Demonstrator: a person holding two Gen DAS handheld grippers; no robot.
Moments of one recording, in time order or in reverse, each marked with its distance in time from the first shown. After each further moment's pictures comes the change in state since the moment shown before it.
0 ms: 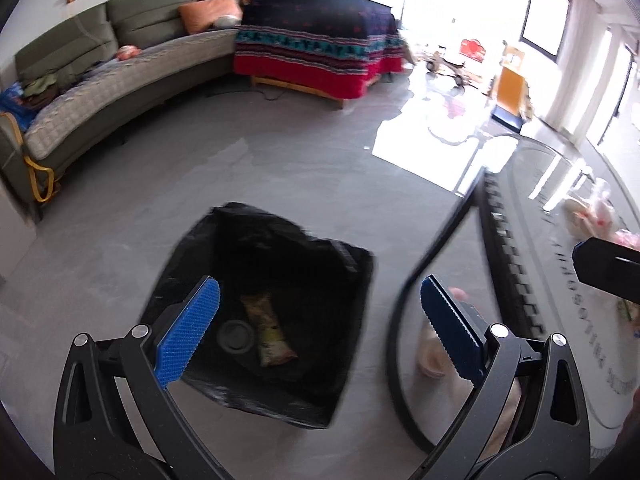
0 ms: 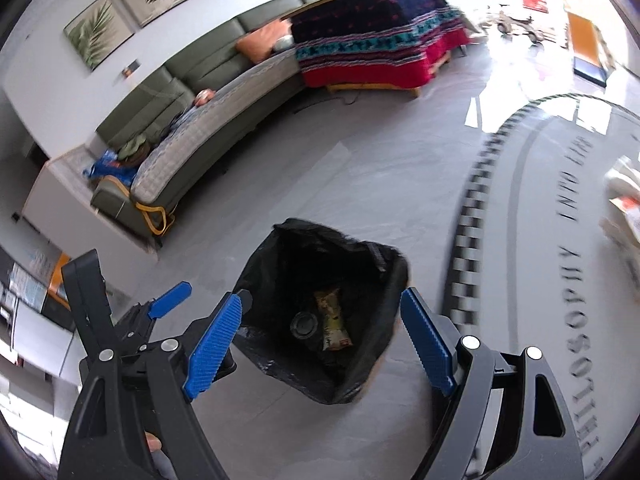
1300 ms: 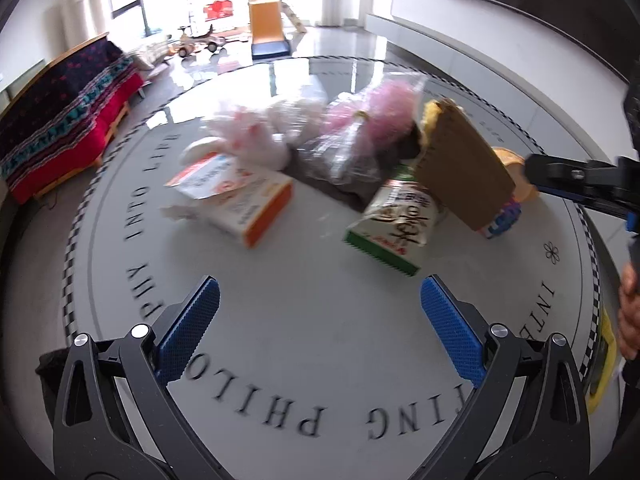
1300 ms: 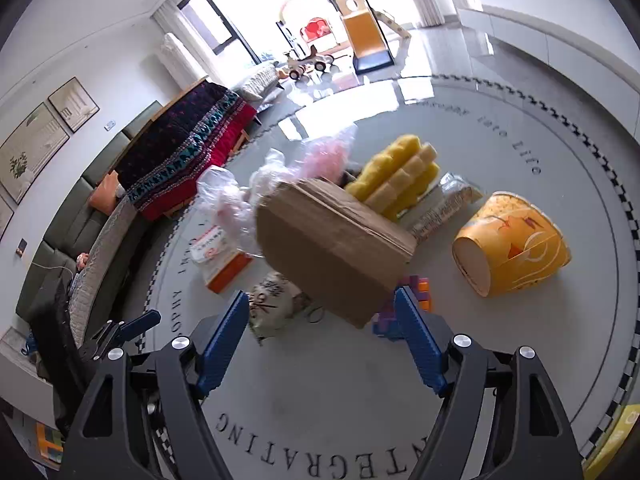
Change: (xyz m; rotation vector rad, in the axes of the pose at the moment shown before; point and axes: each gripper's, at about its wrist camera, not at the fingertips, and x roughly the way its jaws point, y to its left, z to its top) left arm -0.012 -0.392 -0.053 0.682 0.102 -0.472; right arm -0.243 -0.345 -0.122 0.497 -0.296 -0.331
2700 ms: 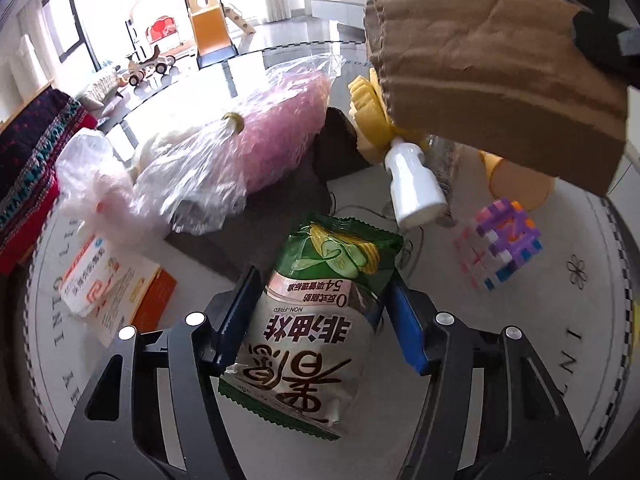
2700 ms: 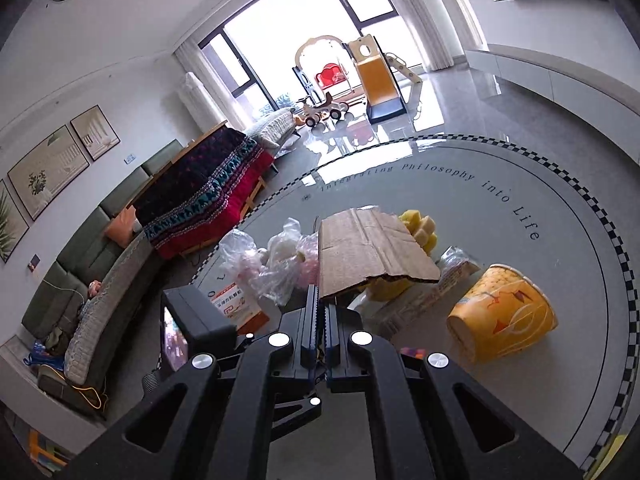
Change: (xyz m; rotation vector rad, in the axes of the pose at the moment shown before) left arm 0.073 -0.081 0.041 0.176 0.021 -0.035; right arm -0.044 0.013 0.020 -0.039 -0.193 0.059
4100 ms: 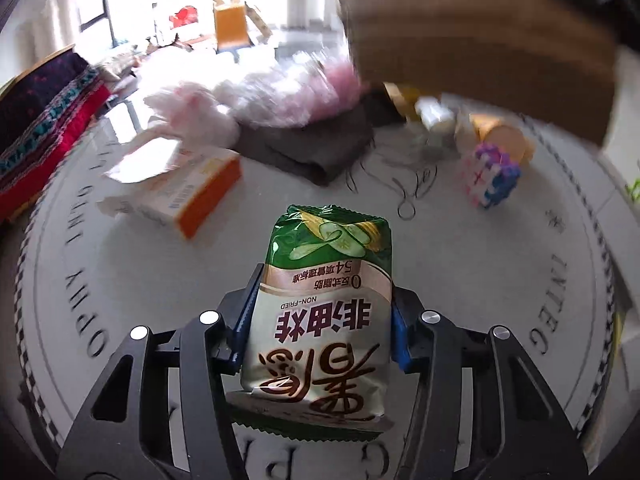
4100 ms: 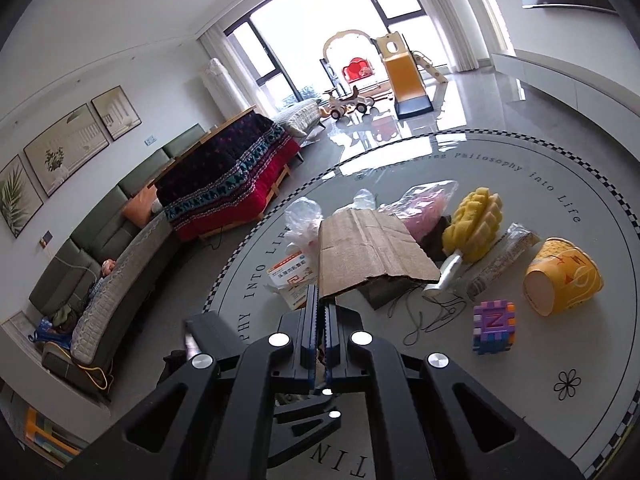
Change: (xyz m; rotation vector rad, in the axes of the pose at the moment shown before) left arm -0.046 0.050 -0.082 -0.123 -0.079 -0.043; right arm 0.000 0.092 -0.034 -0.076 0.030 0.060
